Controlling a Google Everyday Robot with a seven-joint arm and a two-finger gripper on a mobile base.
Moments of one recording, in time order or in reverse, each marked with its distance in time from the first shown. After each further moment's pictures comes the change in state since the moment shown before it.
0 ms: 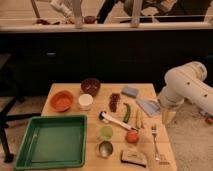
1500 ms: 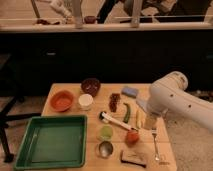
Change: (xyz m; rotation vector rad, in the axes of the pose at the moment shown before) arm -0.072 0.024 0.029 0.018 -0.040 0.320
